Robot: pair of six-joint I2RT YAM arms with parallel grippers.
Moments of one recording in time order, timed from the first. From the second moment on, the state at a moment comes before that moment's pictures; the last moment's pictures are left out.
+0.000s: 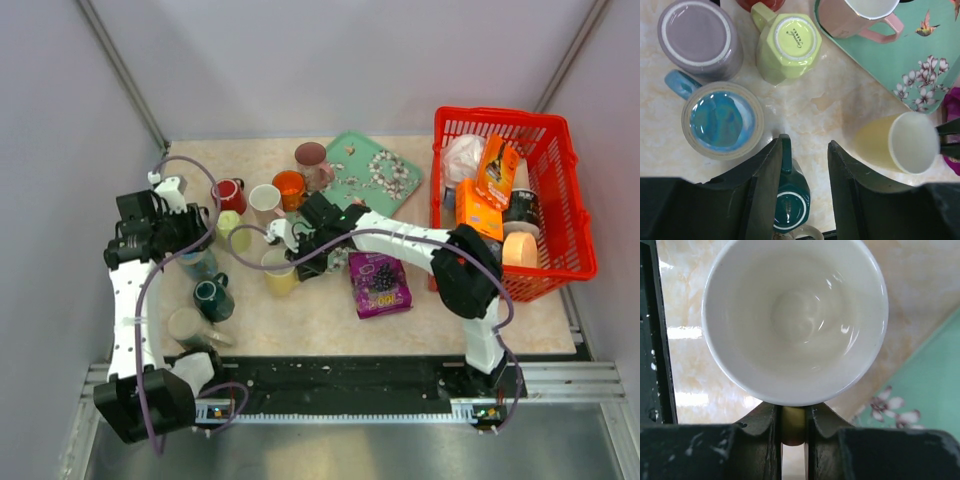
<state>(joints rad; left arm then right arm) 0.27 1.04 1.04 -0.78 0.41 0.03 0.92 2.02 1.56 -0.56 -0.50 -0.43</state>
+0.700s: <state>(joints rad) 0.11 1.12 1.12 -0.64 0.61 0.15 0.49 2.01 1.99 -0.60 -0.35 -0.38</state>
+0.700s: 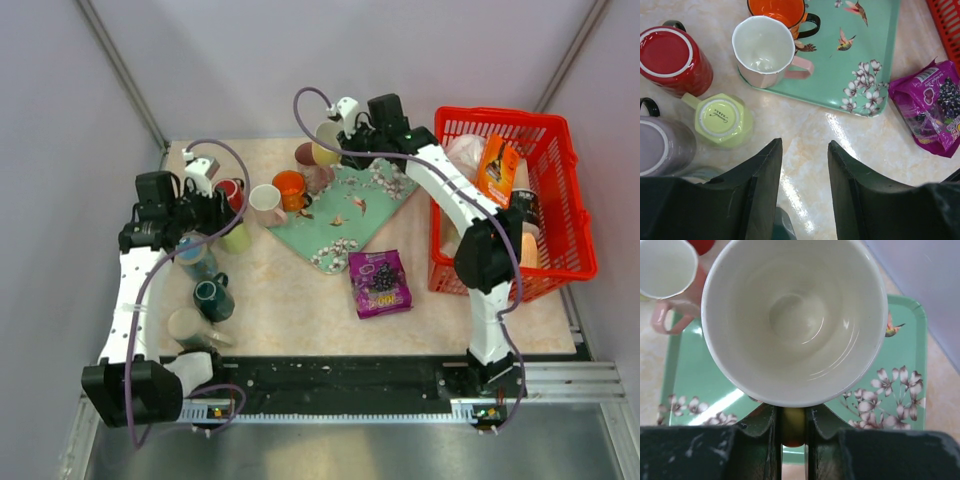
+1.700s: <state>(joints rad) 0.12 1.10 1.10 -0.71 0.63 0.24 0.44 2.39 2.41 -0.63 -0.11 -0.25</state>
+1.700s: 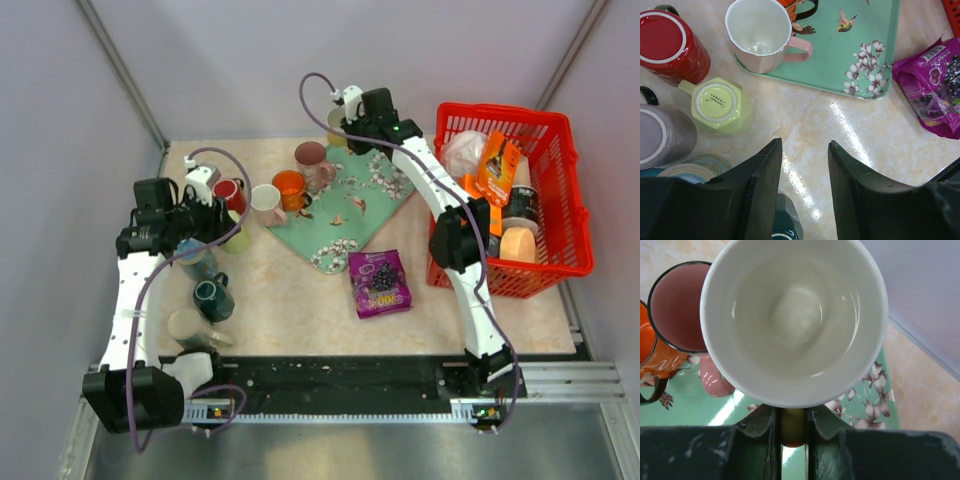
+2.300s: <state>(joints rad) 0.12 1.09 1.06 -0.69 0.65 0.23 0.51 2.37 2.41 -0.64 0.07 -0.03</state>
